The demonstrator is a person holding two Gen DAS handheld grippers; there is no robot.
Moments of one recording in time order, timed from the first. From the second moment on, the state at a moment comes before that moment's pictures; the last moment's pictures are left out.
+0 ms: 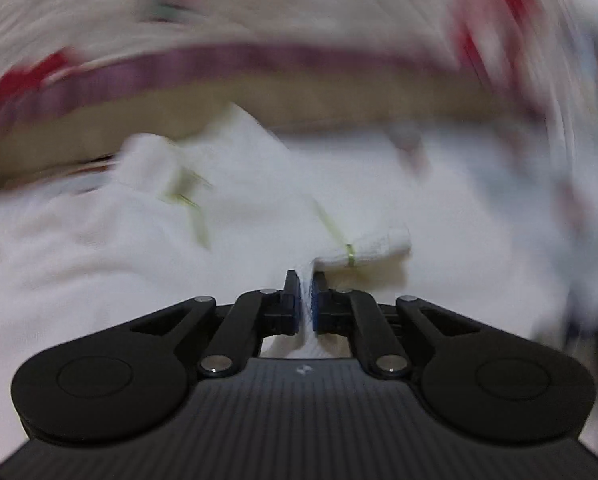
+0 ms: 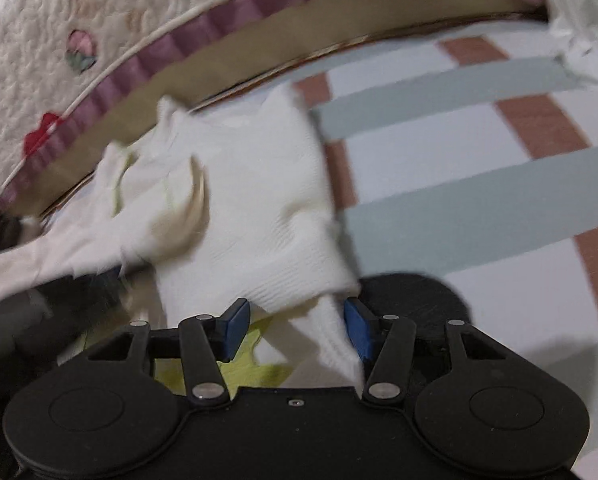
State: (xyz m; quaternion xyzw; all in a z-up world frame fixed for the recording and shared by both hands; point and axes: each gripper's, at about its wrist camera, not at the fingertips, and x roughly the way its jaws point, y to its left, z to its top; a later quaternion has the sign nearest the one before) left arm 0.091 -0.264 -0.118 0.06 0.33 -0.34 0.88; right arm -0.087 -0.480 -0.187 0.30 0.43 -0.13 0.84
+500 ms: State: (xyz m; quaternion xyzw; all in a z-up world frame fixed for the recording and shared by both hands) left arm 0.104 -0.149 -0.105 -0.09 0.25 -0.18 0.95; right arm -0.071 -0.476 -0.190 0.24 0.34 -0.24 0.88
